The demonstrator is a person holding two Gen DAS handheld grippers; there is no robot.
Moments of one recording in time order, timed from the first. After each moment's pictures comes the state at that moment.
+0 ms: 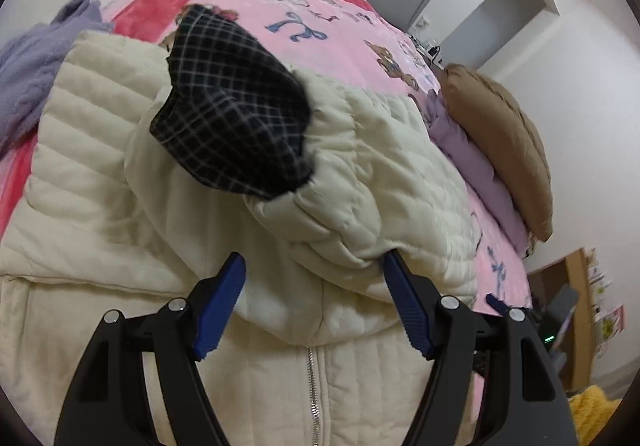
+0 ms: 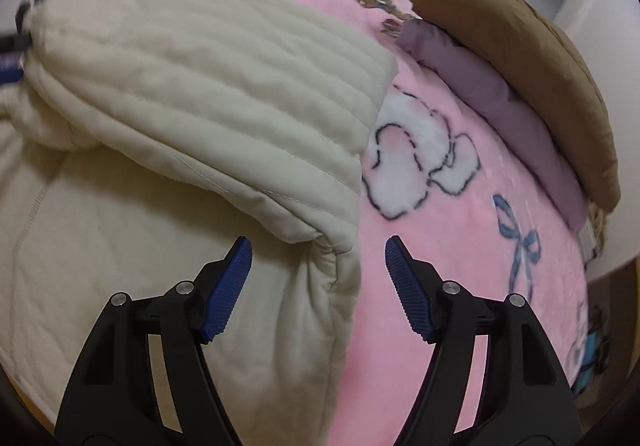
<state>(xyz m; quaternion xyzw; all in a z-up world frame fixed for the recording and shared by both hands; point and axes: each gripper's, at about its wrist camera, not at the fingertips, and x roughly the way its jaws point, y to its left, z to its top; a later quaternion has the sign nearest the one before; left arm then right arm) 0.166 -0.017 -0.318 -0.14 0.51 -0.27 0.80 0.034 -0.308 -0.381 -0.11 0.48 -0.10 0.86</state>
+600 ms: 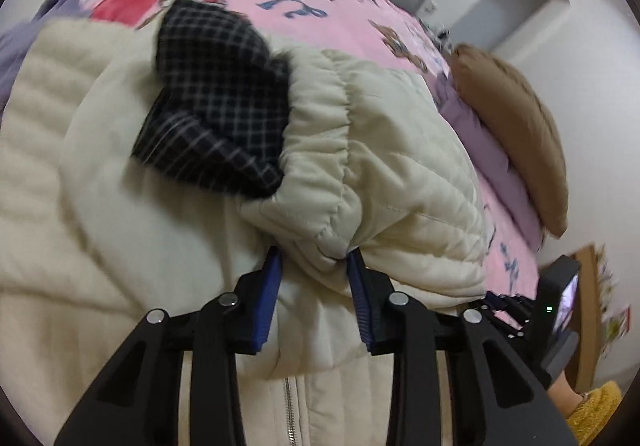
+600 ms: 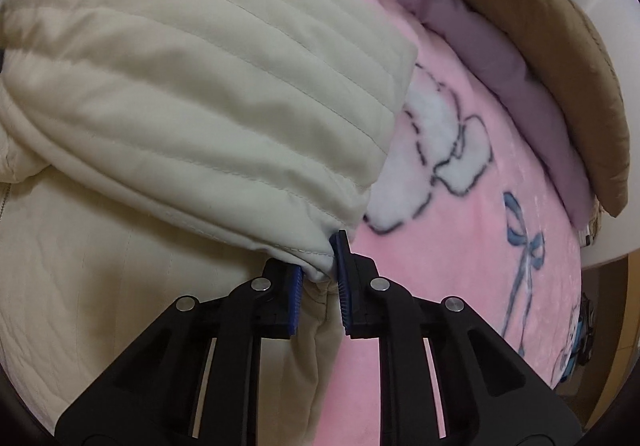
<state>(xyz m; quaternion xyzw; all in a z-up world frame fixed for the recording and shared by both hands) 0.171 -0.050 -0.338 -0.13 0.53 -0.25 0.80 0.083 -0.330 -0.402 -0.10 0.56 -0.11 0.82</state>
